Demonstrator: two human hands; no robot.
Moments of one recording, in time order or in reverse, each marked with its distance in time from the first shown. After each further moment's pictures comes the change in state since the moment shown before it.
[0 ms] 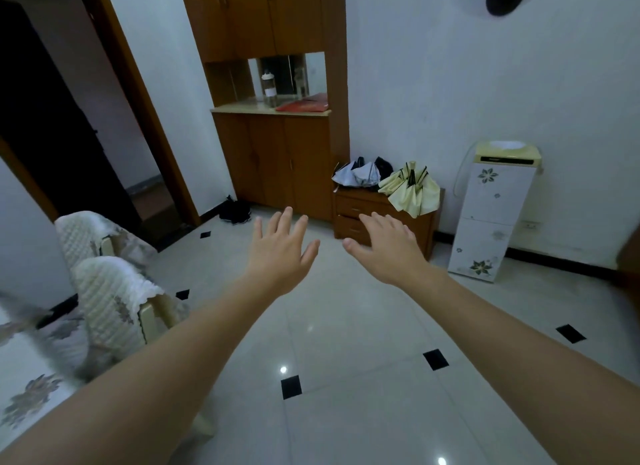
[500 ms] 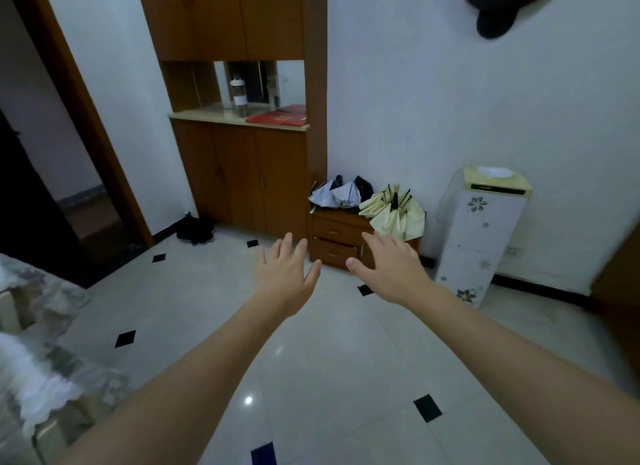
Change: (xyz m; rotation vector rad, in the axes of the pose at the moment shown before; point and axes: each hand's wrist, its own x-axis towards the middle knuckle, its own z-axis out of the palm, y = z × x) left_hand 0.217 -0.044 0.114 -0.190 -0.076 -0.021; right_hand 0.209 0.027 0.049 -0.096 -0.015 0.081
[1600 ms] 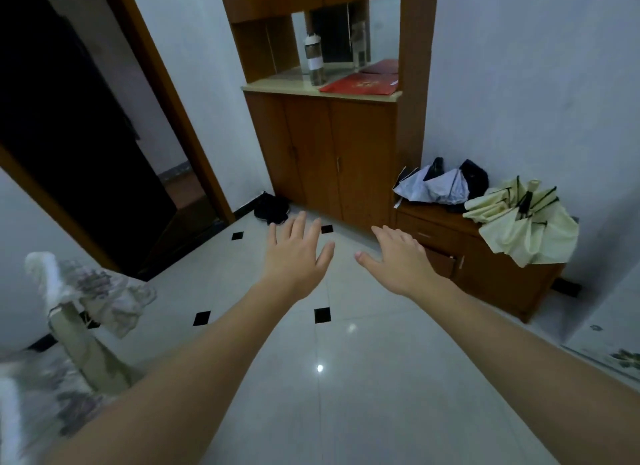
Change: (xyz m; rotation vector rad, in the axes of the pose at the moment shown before) left_hand 0.323 -0.111 0.067 0.166 -0.014 -0.172; right_hand 0.396 -0.015 0.141 0.199 -0.179 -0.182
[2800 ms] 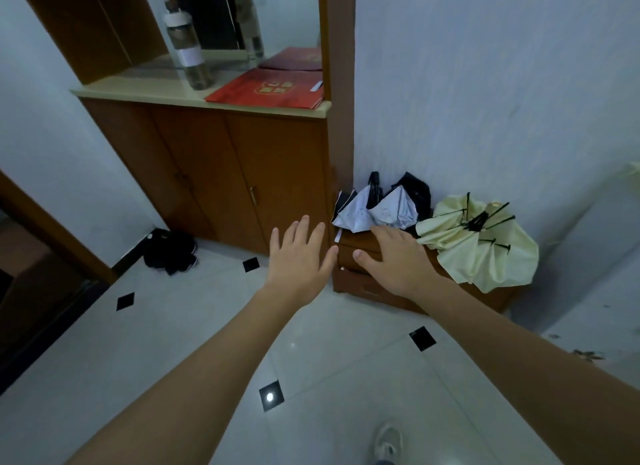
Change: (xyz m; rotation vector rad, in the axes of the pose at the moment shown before) left_hand 0.458 0.022 0.142 -0.209 -0.064 0.331; right_hand 0.393 0.126 0.001 -0.061 0.099 0.303
